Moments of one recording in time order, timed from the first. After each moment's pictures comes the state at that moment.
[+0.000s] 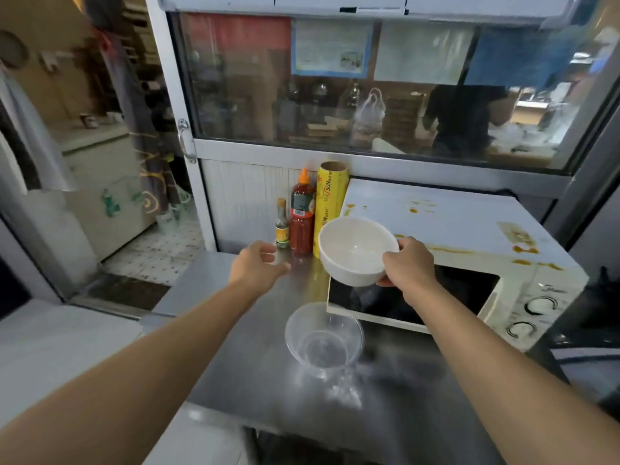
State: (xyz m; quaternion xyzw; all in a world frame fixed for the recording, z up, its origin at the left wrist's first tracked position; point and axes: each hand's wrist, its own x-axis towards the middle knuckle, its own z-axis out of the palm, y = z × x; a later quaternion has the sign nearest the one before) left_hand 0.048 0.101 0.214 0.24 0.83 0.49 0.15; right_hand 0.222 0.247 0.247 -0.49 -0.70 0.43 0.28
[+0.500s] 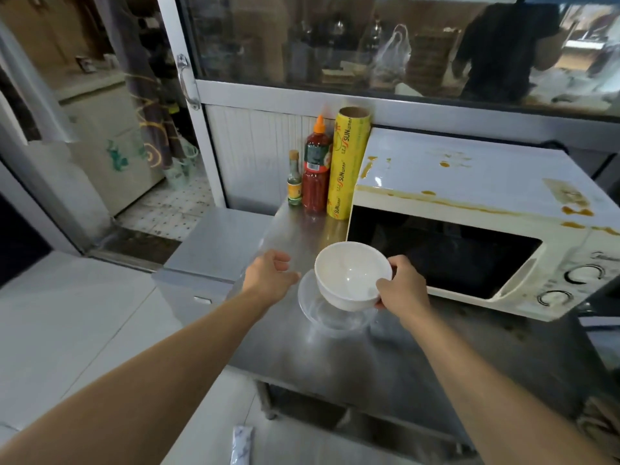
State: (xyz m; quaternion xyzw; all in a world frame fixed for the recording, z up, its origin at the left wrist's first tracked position) left_hand 0.059 0.087 0.136 0.20 0.85 0.44 0.22; right_hand 0.219 0.222 0.141 -0.51 -0.74 0.40 0.17
